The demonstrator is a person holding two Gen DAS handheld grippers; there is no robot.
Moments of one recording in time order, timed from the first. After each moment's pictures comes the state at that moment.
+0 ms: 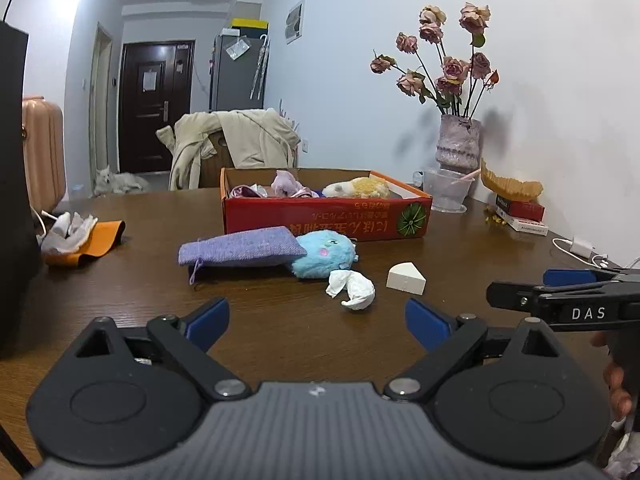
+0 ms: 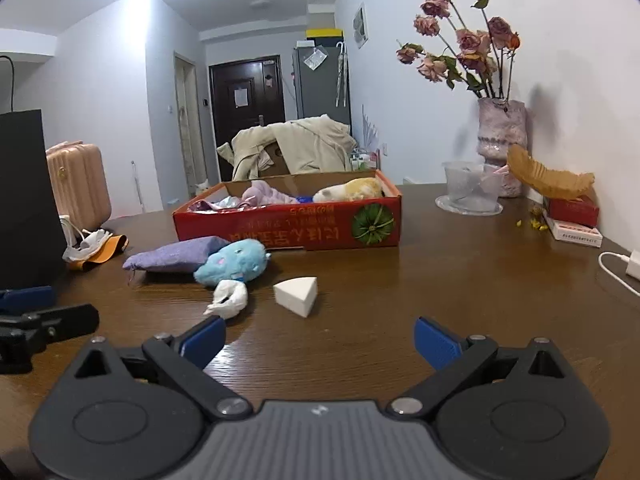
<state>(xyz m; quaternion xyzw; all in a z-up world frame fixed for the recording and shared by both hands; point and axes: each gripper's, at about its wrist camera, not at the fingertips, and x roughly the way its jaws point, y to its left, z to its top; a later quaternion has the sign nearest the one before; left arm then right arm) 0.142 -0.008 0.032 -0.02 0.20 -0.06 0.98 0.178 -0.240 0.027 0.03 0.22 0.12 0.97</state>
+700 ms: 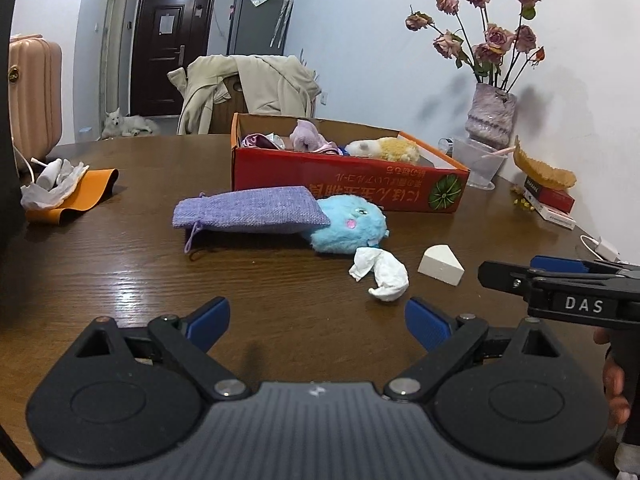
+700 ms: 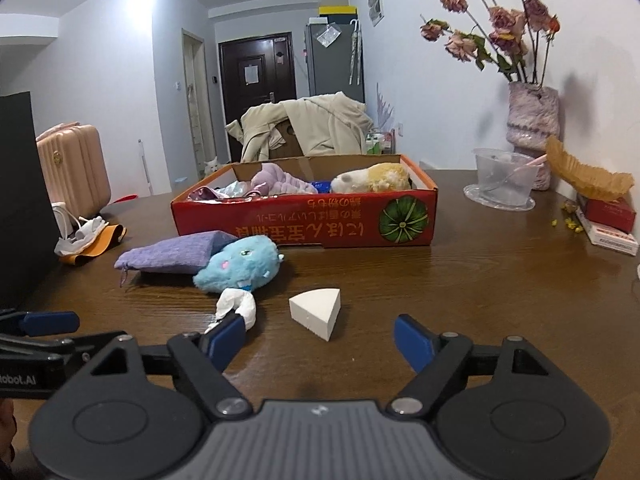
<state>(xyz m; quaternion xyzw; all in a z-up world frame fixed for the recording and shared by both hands) 0.202 0.001 0.014 -0.06 0.28 -0.04 0.96 0.242 -0.215 0.025 0.02 0.26 0.14 0.95</state>
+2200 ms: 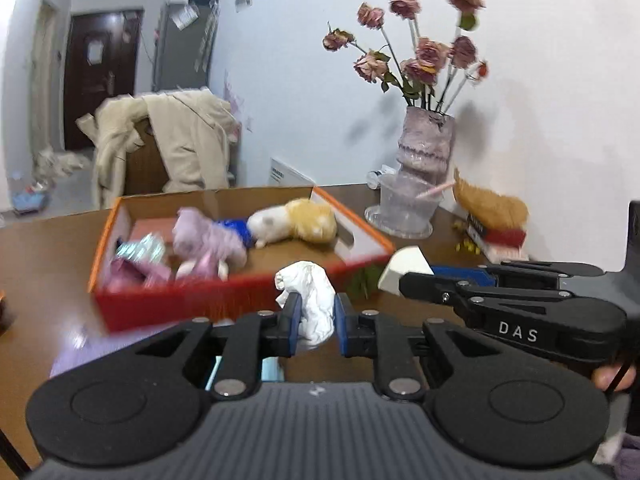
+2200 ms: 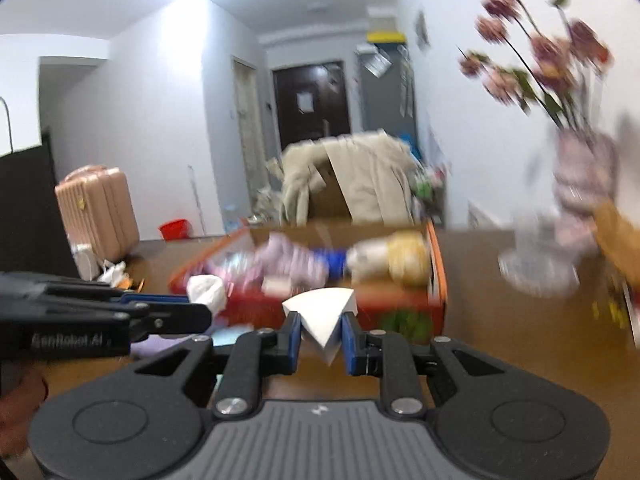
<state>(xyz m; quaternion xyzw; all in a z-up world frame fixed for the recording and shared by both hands) 0.331 -0.066 0.090 -0.04 0.26 -0.15 0.95 0.345 -0.267 0.078 0.02 0.20 0.24 0.95</state>
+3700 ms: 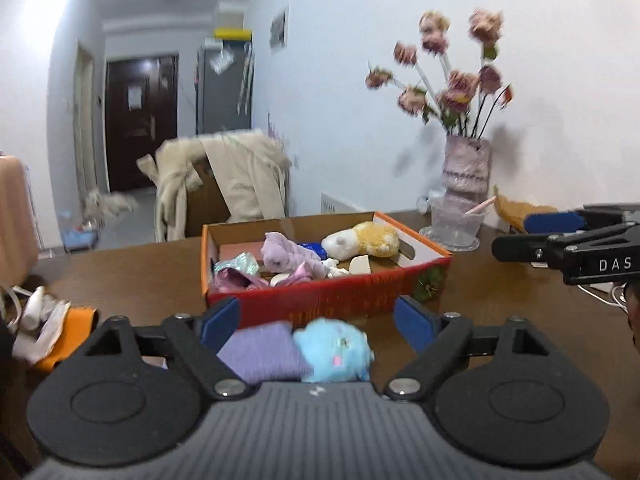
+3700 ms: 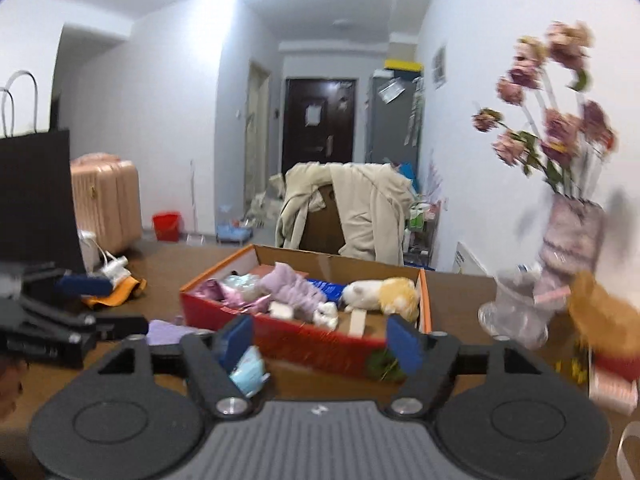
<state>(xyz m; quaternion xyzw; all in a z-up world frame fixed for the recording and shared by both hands) 0.228 -0.012 0.084 0.00 0.18 -0.07 0.98 0.272 -0.251 0.112 -0.04 0.17 0.22 0.96</state>
